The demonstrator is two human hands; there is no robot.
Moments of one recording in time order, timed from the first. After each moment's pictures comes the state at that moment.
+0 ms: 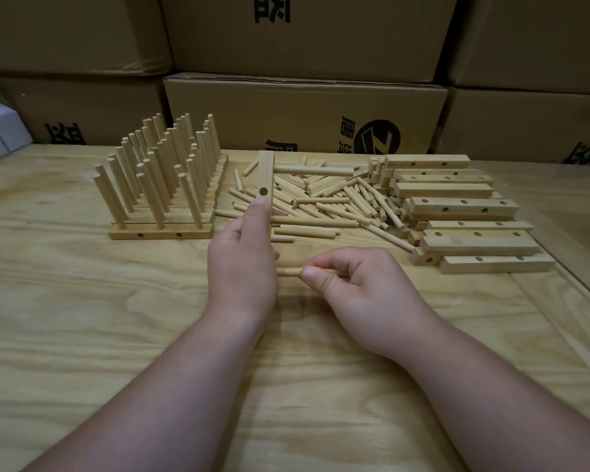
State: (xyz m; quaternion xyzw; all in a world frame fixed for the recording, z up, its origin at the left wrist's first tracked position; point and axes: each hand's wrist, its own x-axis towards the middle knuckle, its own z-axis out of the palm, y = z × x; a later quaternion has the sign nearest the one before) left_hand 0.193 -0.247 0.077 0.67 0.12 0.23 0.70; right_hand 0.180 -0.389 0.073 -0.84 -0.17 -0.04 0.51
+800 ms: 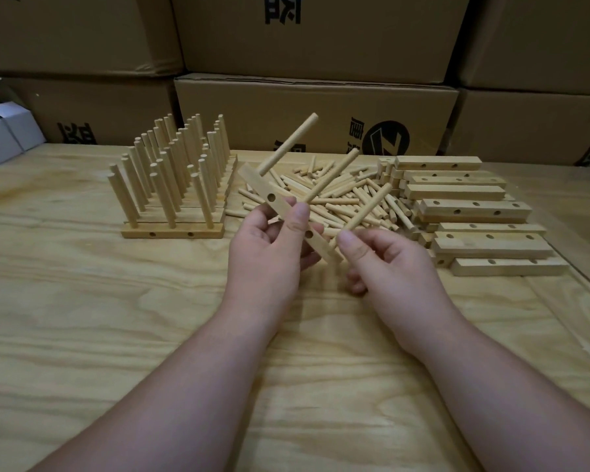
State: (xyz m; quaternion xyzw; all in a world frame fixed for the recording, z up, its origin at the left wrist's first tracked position) left_hand 0.189 -0.250 0.080 0.57 0.02 0.14 0.81; right_hand 0.190 -0.393 0.070 -0.75 -0.06 -0.09 0.65
